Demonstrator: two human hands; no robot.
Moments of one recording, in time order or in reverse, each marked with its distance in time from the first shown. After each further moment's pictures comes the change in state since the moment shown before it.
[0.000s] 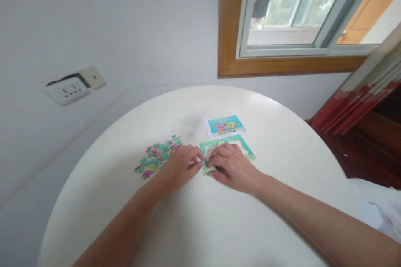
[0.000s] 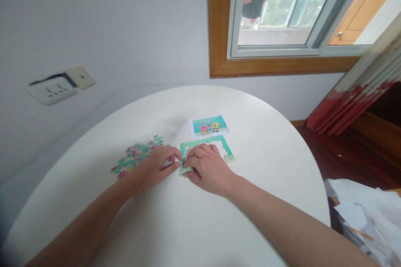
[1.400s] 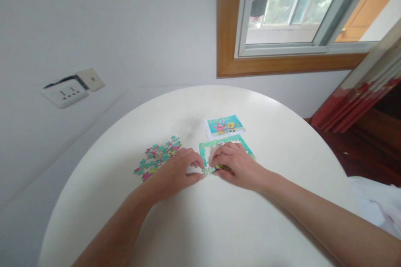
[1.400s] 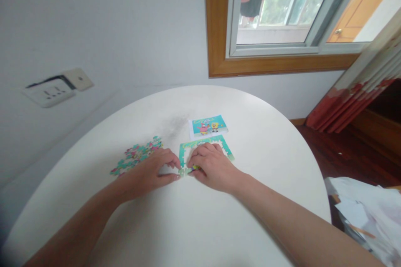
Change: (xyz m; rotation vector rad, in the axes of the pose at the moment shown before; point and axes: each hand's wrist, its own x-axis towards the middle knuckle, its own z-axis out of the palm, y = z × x) left_hand -0.009 -0.003 -0.009 -0.084 -0.123 0.083; right_hand -0.005 0.009 -0.012 0.041 -0.035 -0.002
